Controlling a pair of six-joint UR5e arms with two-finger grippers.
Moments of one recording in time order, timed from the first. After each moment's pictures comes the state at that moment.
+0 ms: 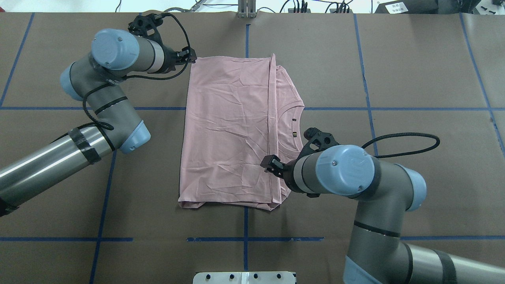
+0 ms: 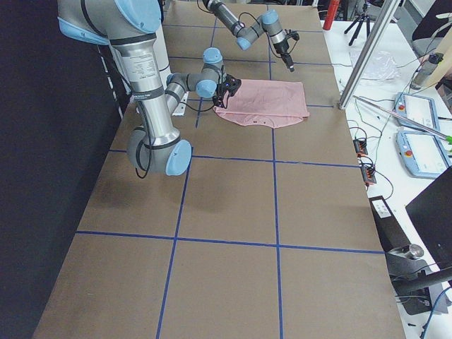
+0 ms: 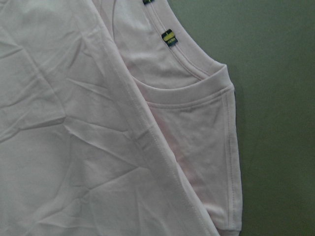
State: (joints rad) left arm -0.79 -2.24 -1.28 -2.33 -1.76 -1.38; right arm 0.34 -1.13 1.88 -1.33 1.66 1.91
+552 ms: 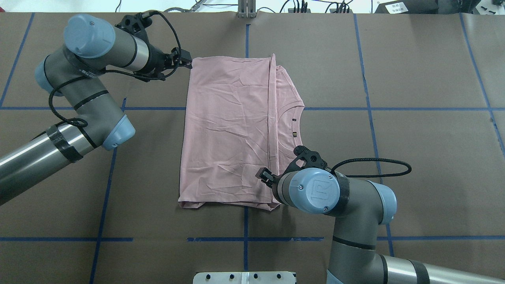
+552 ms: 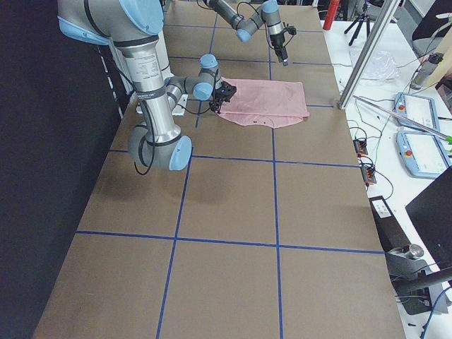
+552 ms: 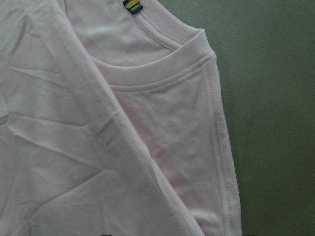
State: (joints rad) left arm -0.83 -2.19 -1.38 -2.27 -1.94 -1.40; right arm 0.29 -1.10 1.78 -1.35 1.59 1.99
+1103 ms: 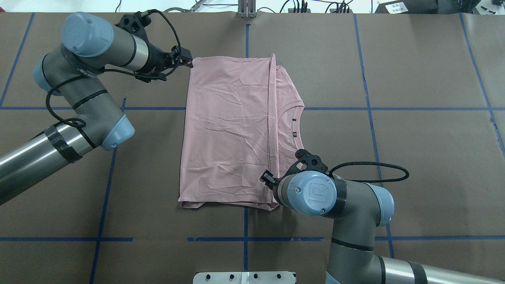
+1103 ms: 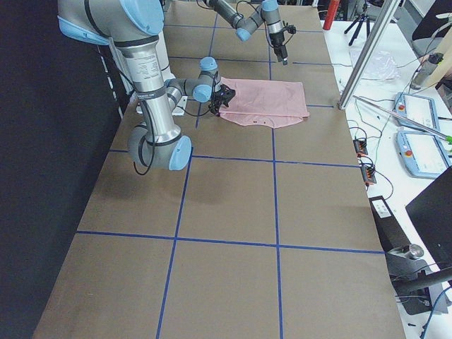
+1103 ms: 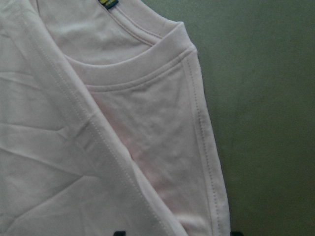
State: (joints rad) left arm -0.83 -2.19 -1.39 -2.27 -1.94 -1.44; right arm 0.28 -1.10 1.77 -1.35 1.58 2.04
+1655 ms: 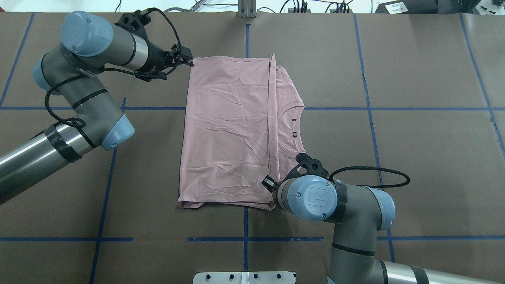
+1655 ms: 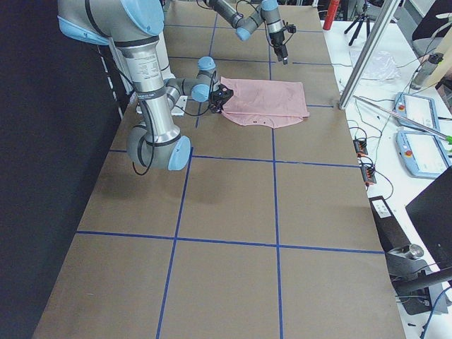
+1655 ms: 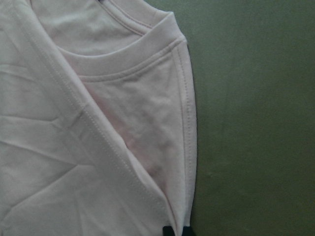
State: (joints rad) left arm -0.83 -2.19 -1.40 -2.27 -1.94 -1.45; right arm 0.27 -1.11 1.79 -1.36 1.57 2.06
